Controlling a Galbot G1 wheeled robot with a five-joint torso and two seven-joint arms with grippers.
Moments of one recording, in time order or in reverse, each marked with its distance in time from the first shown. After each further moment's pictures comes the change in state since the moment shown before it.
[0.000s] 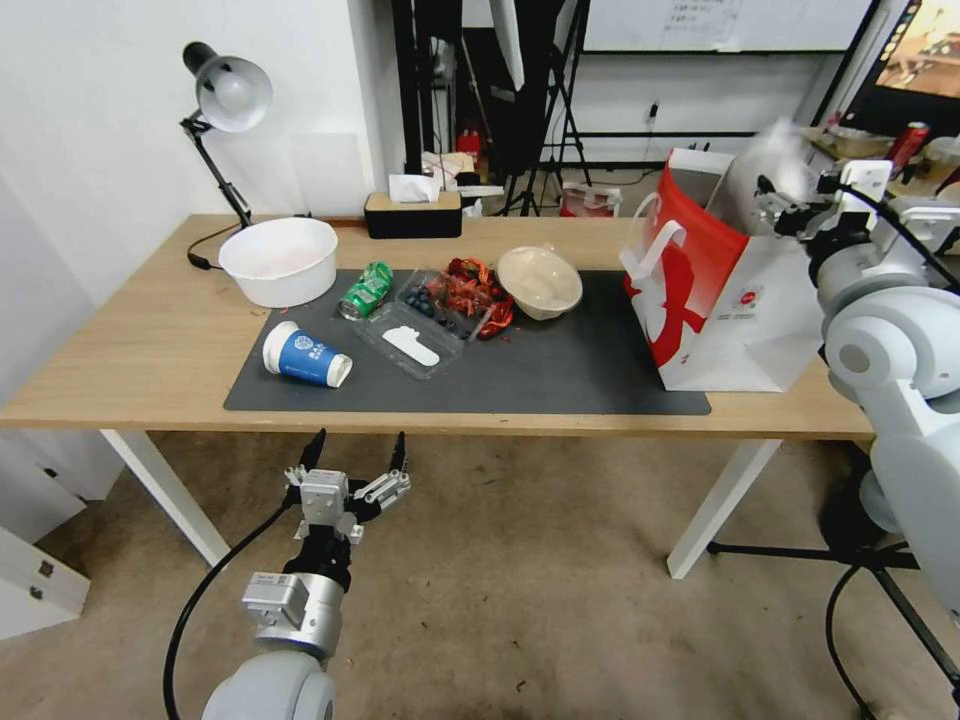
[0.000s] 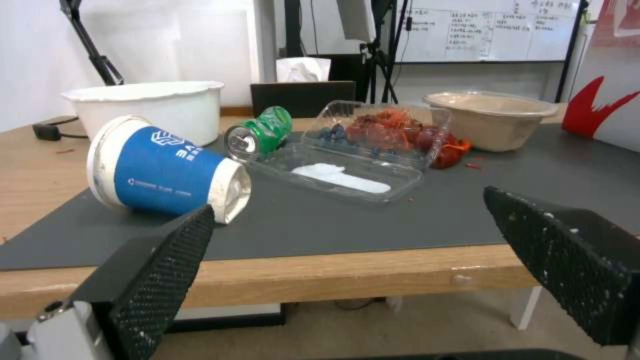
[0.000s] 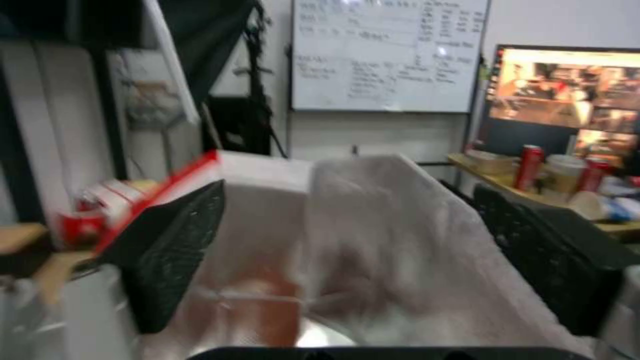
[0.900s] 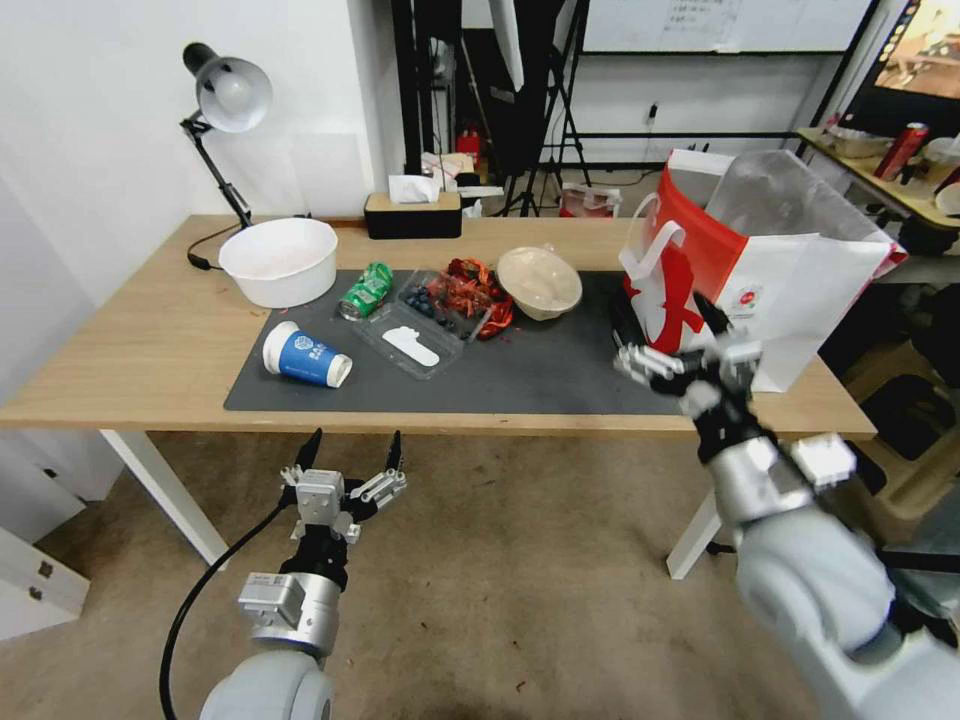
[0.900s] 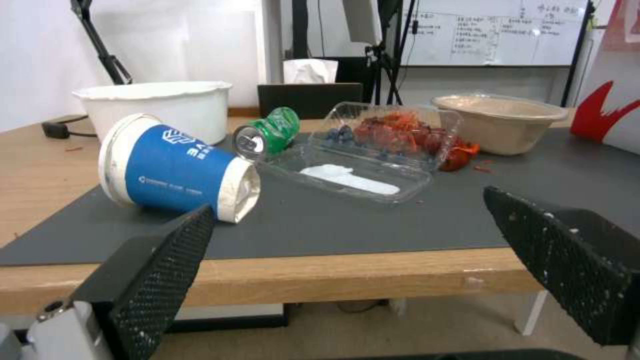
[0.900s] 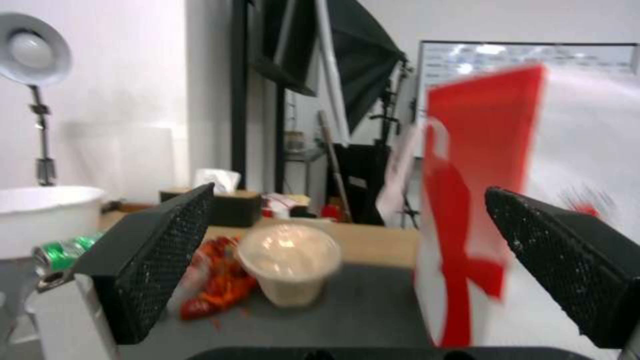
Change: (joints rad) left arm -0.004 0.000 -0.016 0.011 -0.021 -0.012 -0.001; right arm -0.780 0.242 -0.056 0.303 -0.516 0.592 -0.224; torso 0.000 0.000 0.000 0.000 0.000
